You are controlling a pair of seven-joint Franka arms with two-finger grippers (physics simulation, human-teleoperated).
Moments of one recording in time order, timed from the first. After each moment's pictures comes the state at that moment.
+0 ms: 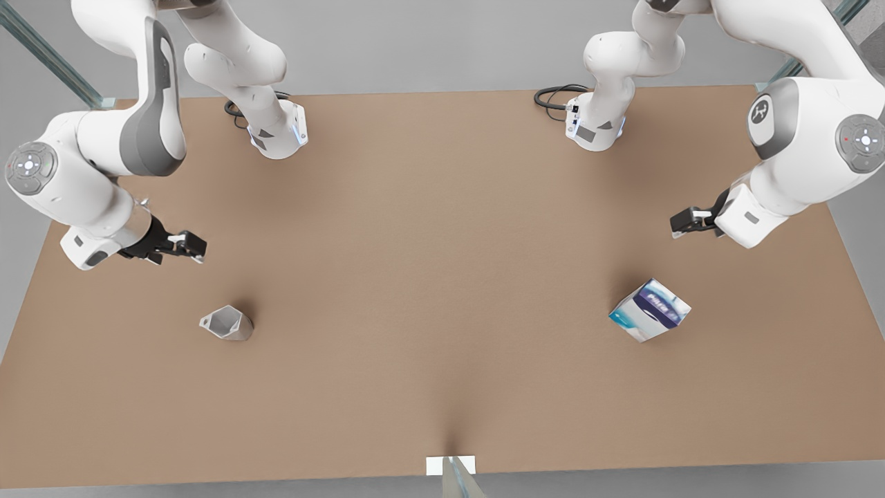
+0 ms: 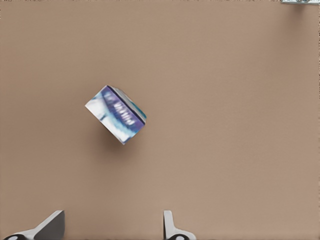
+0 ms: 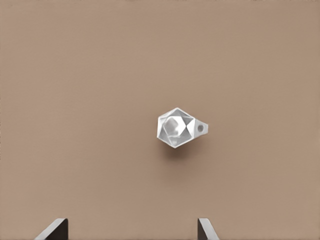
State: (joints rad) left arm -0.05 0.16 0.00 -1.41 -0.06 1.47 -0.07; right arm -0.03 0.10 0.04 -1.65 0.04 1.73 0.00
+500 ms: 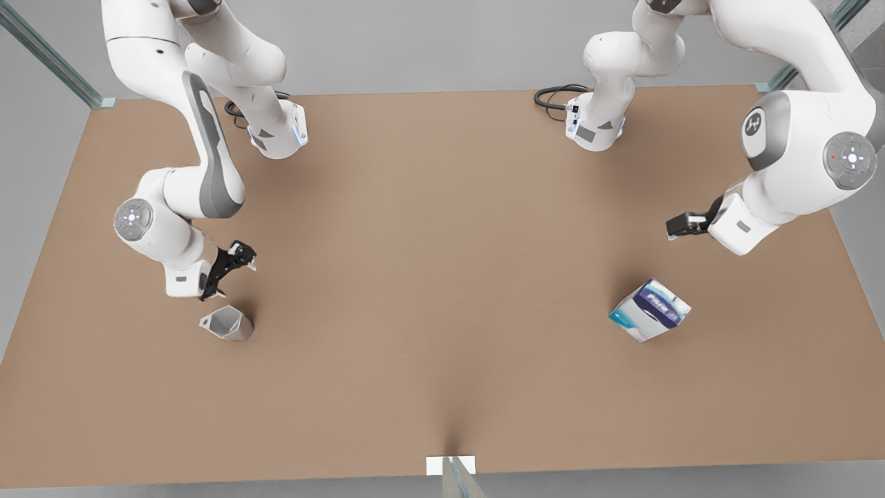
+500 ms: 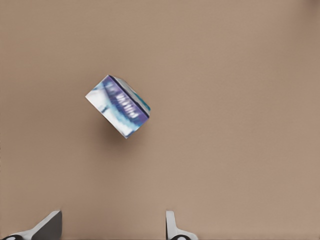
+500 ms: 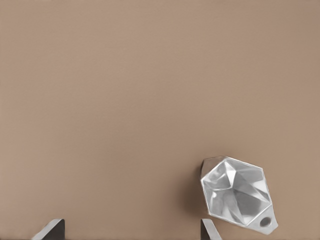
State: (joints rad) left arm -0.05 0.17 0.00 -1.45 -0.05 1.47 -0.08; right arm -0.06 0.13 0.11 -2.08 0.10 2.22 -0.79
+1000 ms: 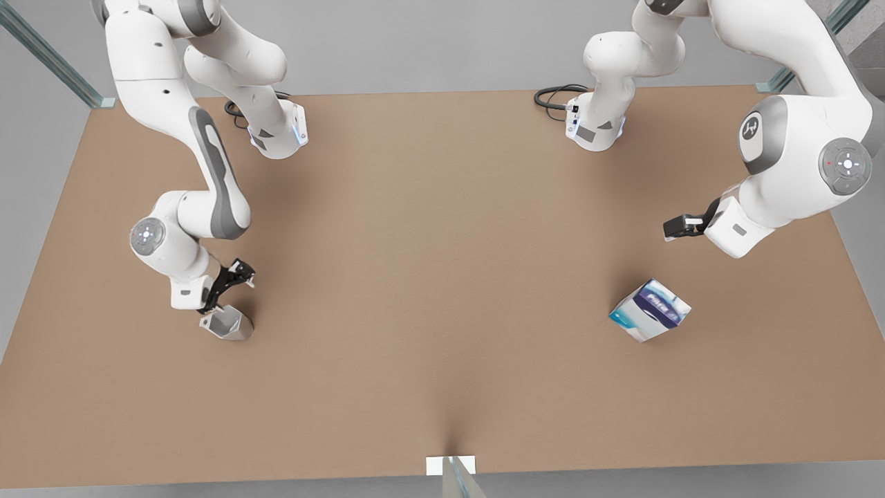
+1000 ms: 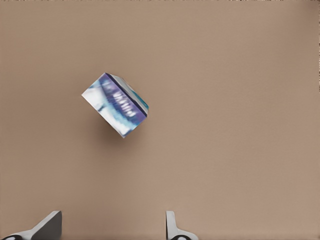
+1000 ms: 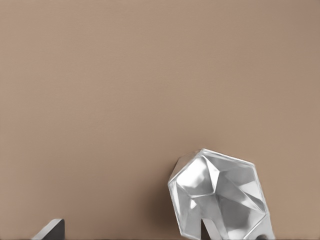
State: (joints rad) left arm -0.05 0.18 0.00 -1.45 -0.05 1.47 -0.08; right arm -0.02 0.25 0.02 -2.13 0.10 2.42 -0.82
